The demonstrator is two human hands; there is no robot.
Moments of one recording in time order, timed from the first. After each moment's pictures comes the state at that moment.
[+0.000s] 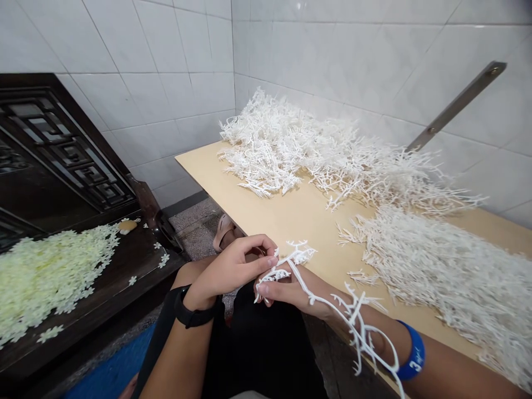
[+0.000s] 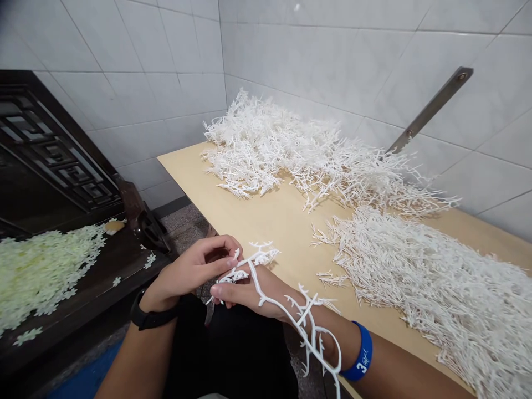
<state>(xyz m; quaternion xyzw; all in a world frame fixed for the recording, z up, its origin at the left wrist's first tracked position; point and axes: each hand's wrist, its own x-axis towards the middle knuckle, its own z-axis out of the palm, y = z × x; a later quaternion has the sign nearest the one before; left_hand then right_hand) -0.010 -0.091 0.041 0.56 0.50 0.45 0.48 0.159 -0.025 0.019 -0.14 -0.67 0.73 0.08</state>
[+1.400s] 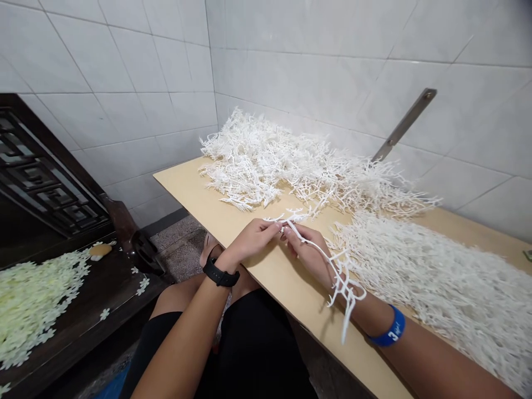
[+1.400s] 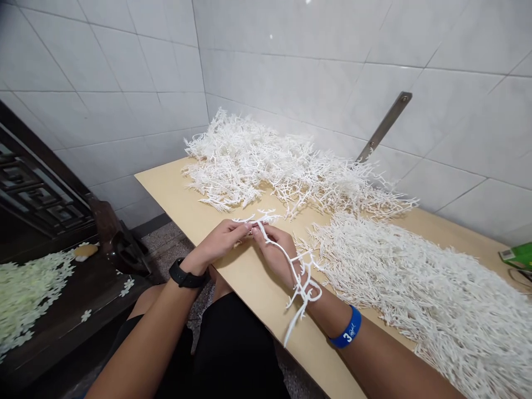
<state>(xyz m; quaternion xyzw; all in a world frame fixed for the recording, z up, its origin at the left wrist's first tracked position) 0.008 0.013 0.018 0.60 0.48 0.47 0.43 0.174 0.043 0.028 -0.36 -0.73 0.46 0.35</state>
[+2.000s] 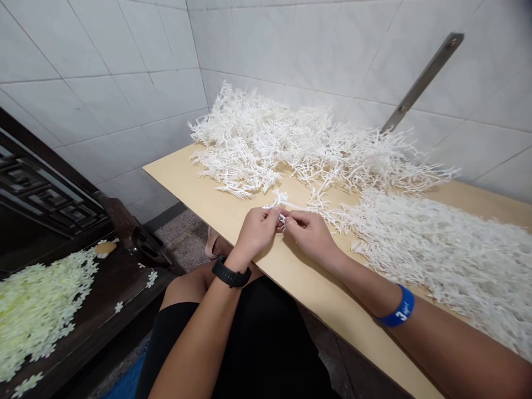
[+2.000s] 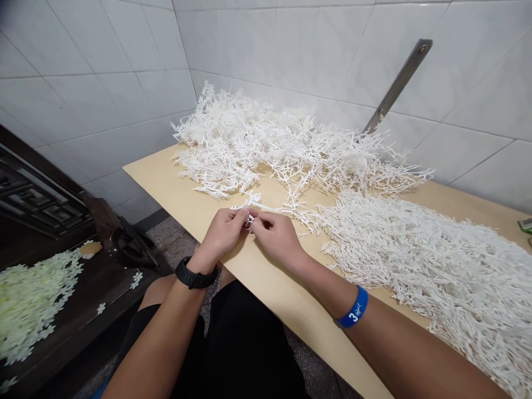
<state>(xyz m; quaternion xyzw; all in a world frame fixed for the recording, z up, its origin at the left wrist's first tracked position) 0.026 0.011 0.015 0.51 0.59 0.50 0.37 0.166 0.048 0.023 -0.40 -0.75 0.42 0.32</state>
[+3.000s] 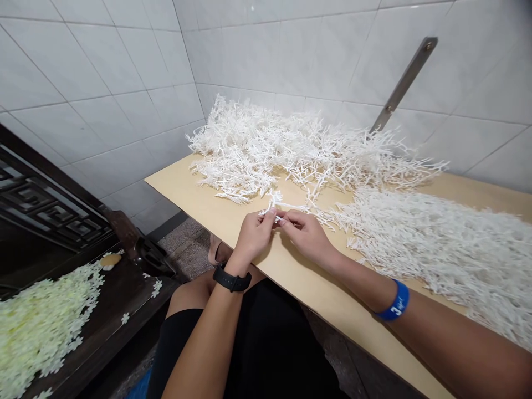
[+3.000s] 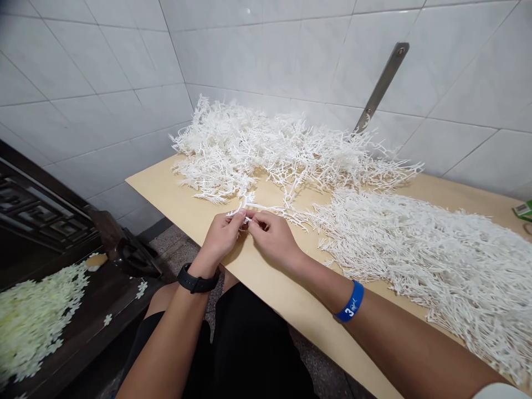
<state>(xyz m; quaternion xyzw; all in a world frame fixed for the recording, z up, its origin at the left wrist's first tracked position) 0.025 0.009 0.011 0.50 0.56 0.54 0.38 0.166 0.044 0.022 -0.34 -0.76 0.42 0.36</state>
